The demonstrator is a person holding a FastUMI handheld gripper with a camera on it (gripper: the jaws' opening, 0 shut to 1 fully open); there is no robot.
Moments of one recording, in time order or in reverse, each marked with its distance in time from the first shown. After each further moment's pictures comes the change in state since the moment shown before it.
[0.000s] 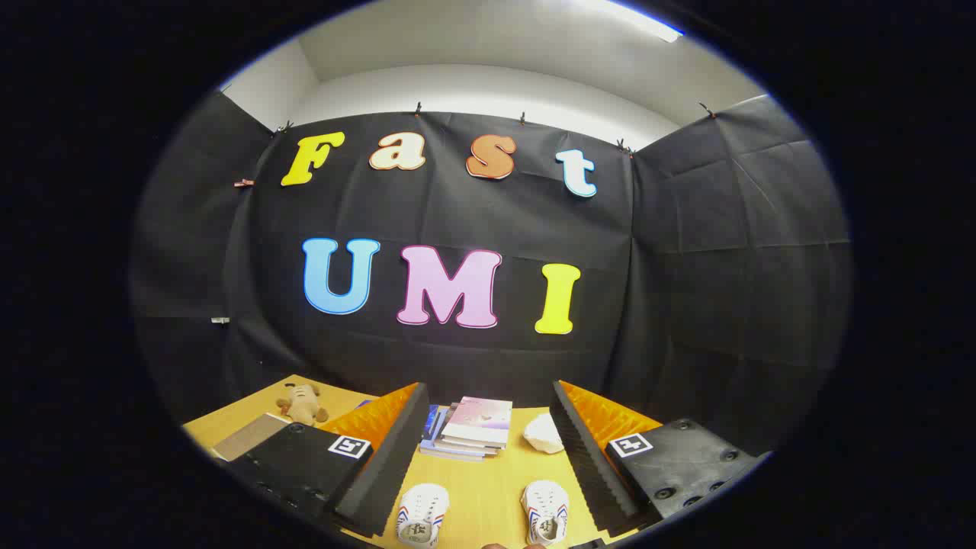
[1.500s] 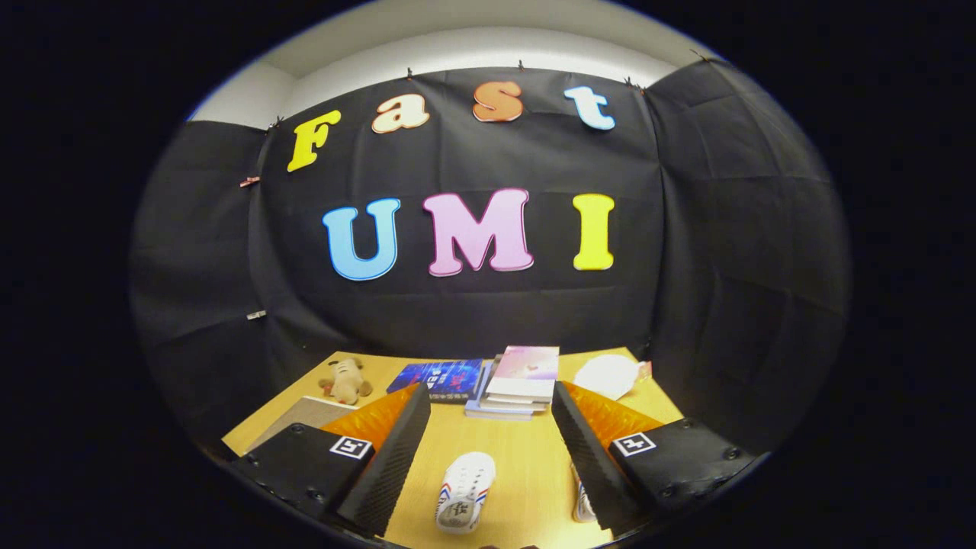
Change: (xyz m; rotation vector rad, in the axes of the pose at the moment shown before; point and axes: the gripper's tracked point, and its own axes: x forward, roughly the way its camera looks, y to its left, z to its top) arm 0.025 0.030 -0.083 0.195 0.276 0.176
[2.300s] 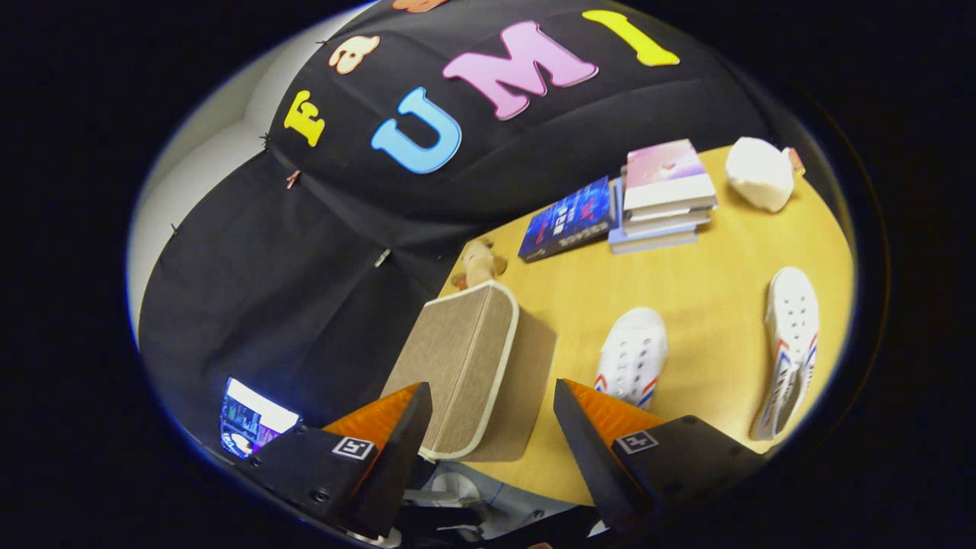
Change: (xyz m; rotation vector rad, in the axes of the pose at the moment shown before) arm 0.006 0.103 -0.160 0.421 0.617 0.575
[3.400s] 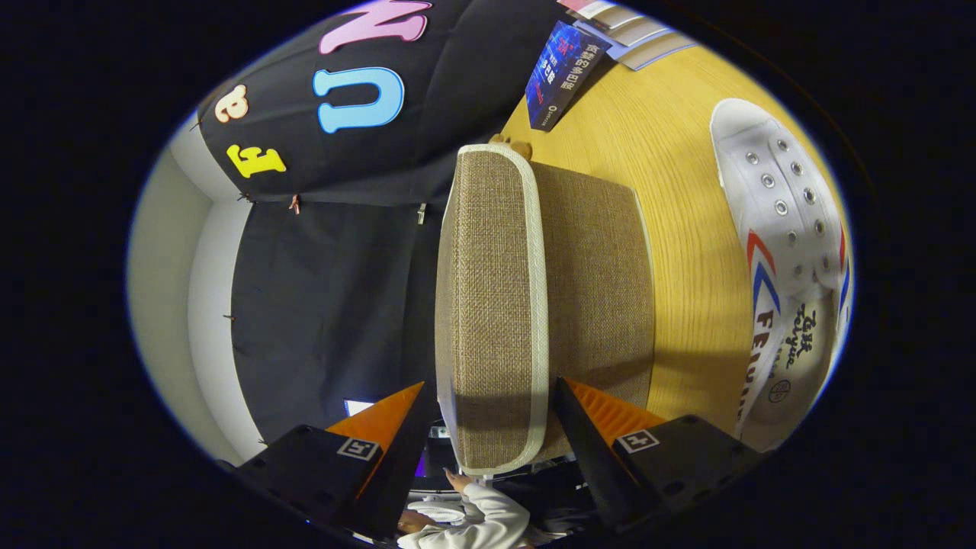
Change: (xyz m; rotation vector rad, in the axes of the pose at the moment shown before) arm 0.095 0.023 -0.072 0.472 0.294 0.307
